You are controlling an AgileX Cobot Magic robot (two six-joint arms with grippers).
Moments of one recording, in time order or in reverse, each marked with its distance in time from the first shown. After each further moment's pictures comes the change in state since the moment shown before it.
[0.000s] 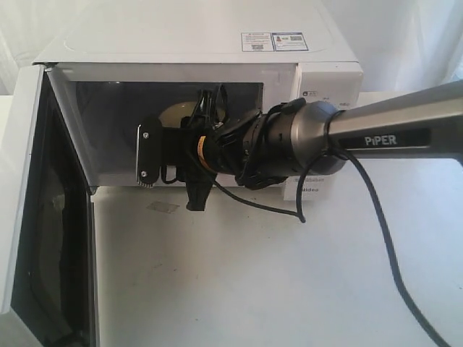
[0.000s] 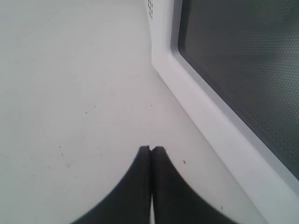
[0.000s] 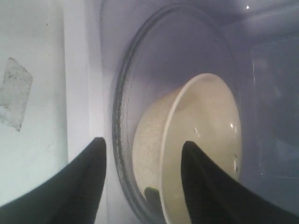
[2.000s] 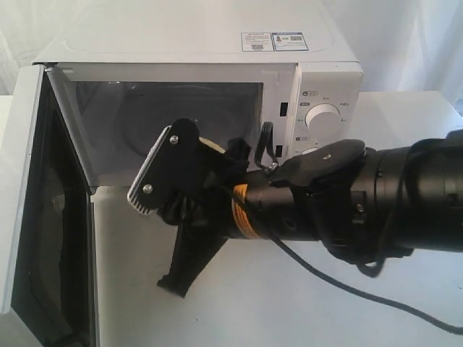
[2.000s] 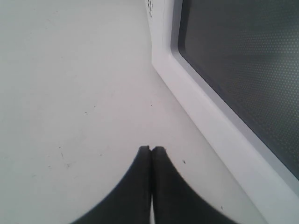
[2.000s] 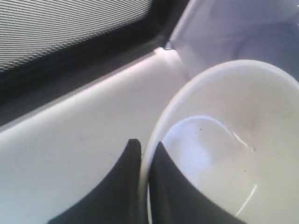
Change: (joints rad) left arm 0.000 0.000 0.000 0.000 0.000 0.000; right arm 0.131 -0.439 0.428 0.105 -0.258 0.515
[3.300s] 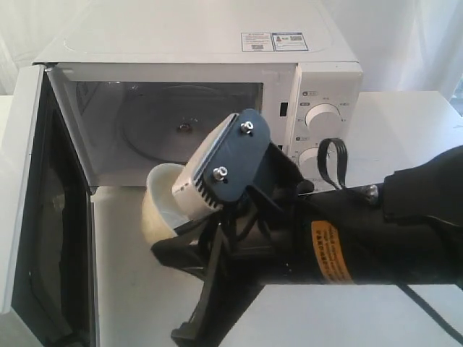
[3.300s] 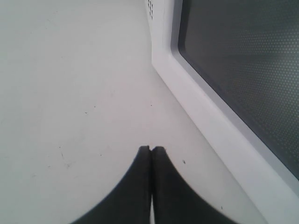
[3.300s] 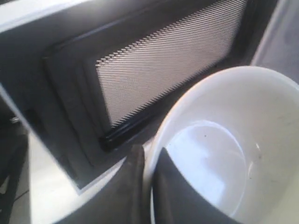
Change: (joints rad) left arm 0.000 0.000 0.000 0.000 0.000 0.000; right arm 0.003 -0.312 0.163 -0.133 -0.219 0.456
